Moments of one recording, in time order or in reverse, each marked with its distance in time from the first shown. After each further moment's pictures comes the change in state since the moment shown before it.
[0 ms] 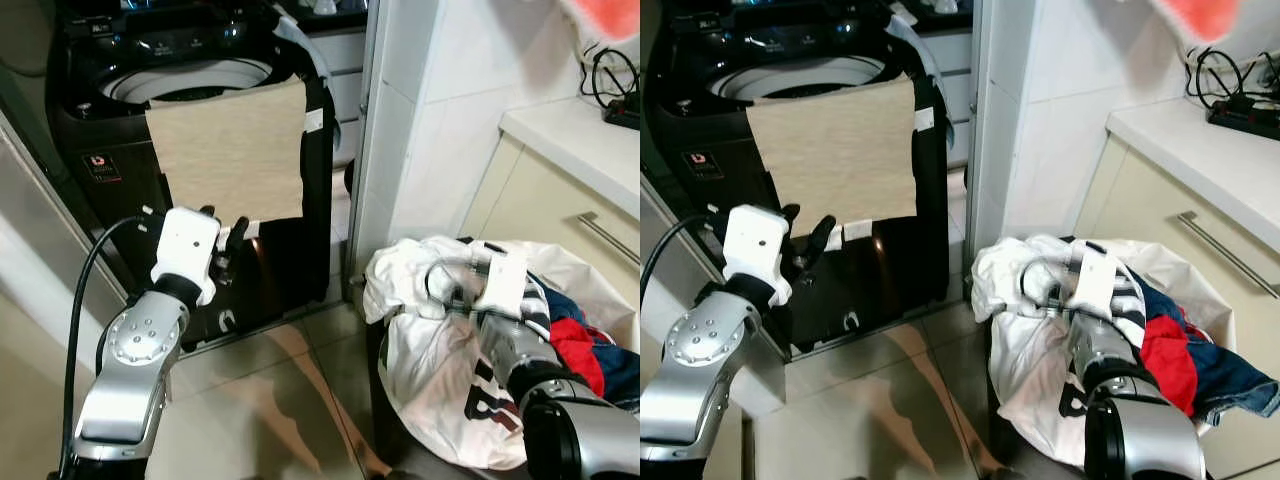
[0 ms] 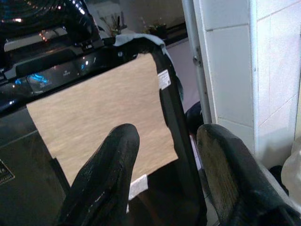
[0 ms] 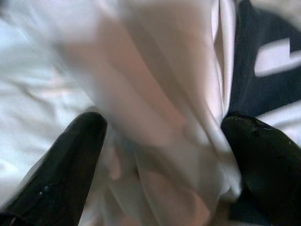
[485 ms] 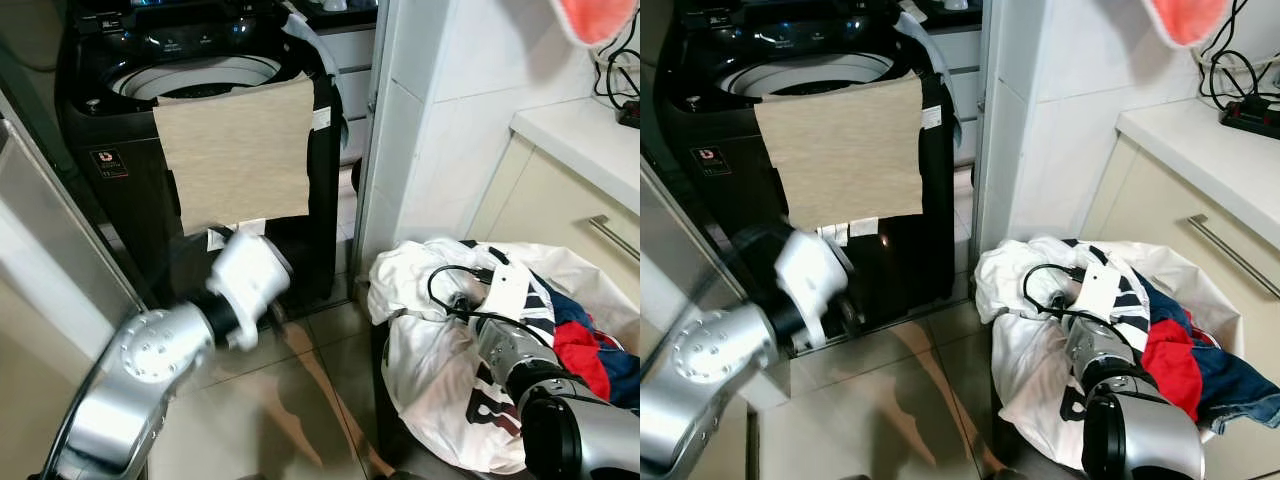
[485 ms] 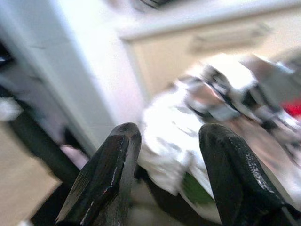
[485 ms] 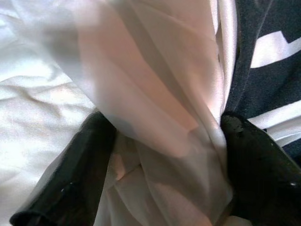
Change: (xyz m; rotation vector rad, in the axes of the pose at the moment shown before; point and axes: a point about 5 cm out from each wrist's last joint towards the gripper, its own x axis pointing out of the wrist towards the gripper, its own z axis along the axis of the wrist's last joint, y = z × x) left arm -0.030 -0.056 0.019 0.058 -0.011 -0.749; right arm 0.000 0.002 -0.003 0.099 0.041 -0.010
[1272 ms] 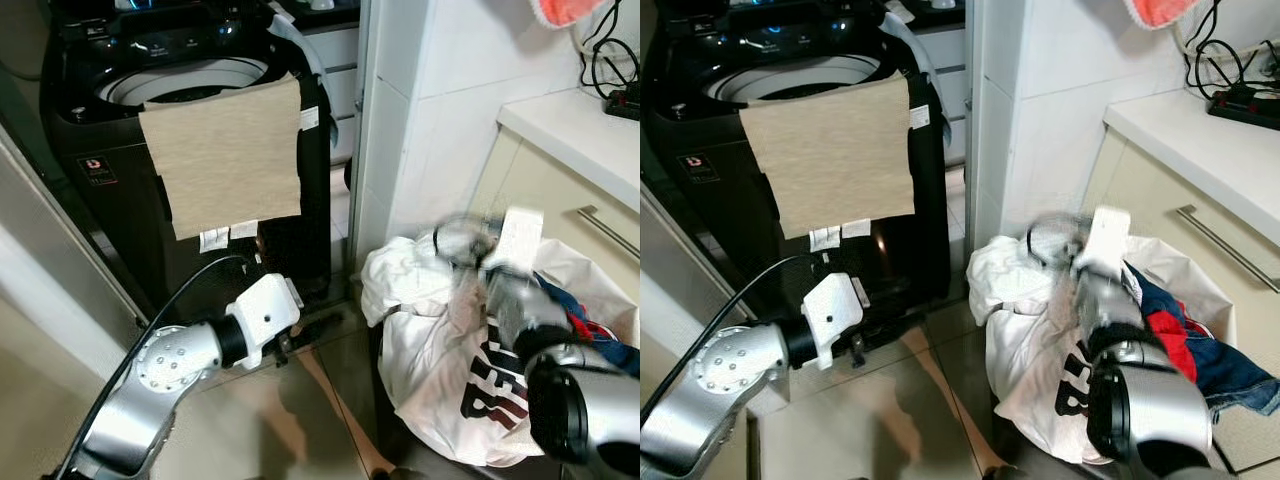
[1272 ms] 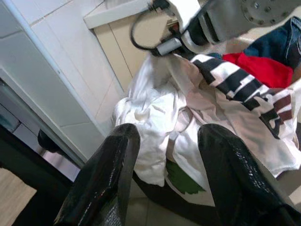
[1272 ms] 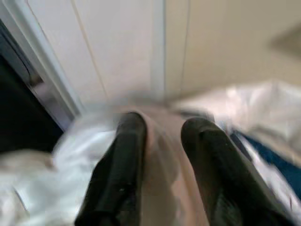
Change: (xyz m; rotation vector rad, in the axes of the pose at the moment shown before) left arm 0.012 -0.006 -0.021 0.028 -0.006 -0.039; right arm -0.008 0.016 0.088 -0.086 -0.330 0.058
